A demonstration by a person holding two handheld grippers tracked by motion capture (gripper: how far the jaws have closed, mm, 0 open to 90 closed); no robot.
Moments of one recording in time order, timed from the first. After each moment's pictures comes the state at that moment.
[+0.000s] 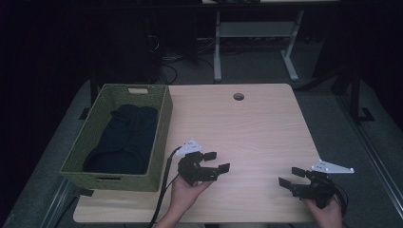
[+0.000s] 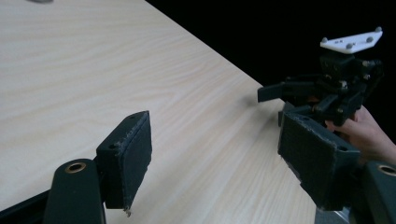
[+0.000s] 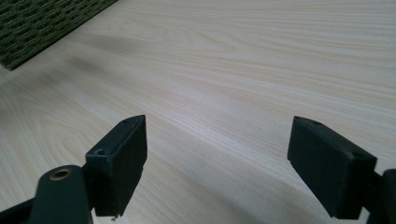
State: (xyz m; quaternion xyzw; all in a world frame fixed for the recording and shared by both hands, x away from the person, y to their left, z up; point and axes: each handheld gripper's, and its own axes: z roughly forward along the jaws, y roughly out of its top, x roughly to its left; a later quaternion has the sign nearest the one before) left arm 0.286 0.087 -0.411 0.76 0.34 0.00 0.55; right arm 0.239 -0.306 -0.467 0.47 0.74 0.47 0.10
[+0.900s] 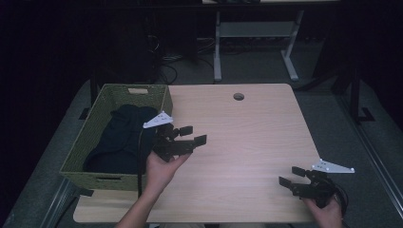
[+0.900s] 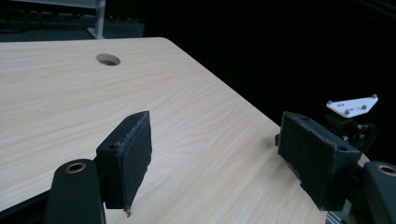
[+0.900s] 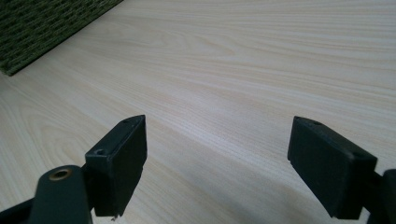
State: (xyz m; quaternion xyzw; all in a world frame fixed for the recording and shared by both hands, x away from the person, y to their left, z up) left arm 0.311 0.146 -0.337 0.73 0.38 0.04 0.57; right arm 0.240 -0.306 -0.467 0.47 0.73 0.48 0.10
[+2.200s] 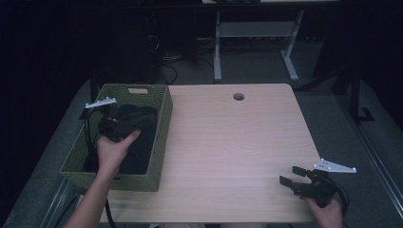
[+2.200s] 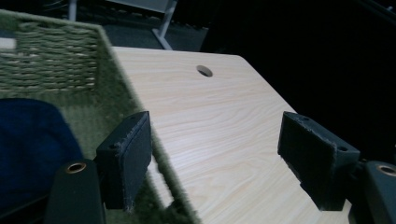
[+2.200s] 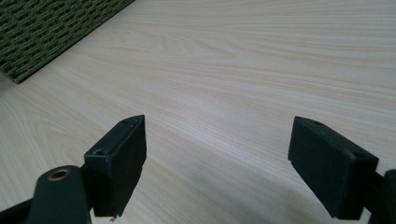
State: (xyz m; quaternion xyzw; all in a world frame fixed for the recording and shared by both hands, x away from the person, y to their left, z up) left arm 0.355 0.281 -0.326 0.68 0.49 0.07 0.54; right arm 0.241 -0.309 -0.467 0.48 0.73 0.48 0.09
